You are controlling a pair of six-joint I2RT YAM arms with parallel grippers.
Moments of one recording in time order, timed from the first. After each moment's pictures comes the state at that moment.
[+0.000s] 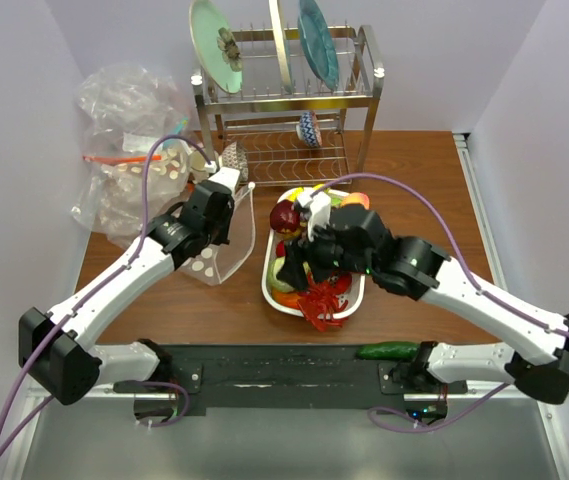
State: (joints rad) left arm -0.58 1.25 1.09 -0.63 -0.34 -0.20; right arm 1.01 1.16 1.24 -0.62 -0.05 0.34
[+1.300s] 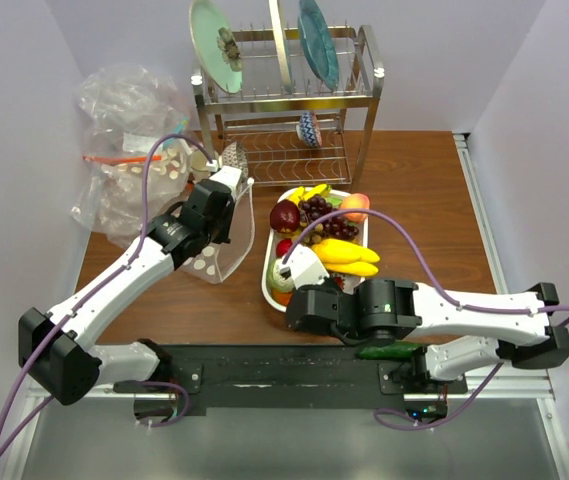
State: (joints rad) left arm -0.58 1.25 1.10 -0.61 -0.33 -0.18; right arm 1.51 1.29 1.38 -1.18 0.66 0.59
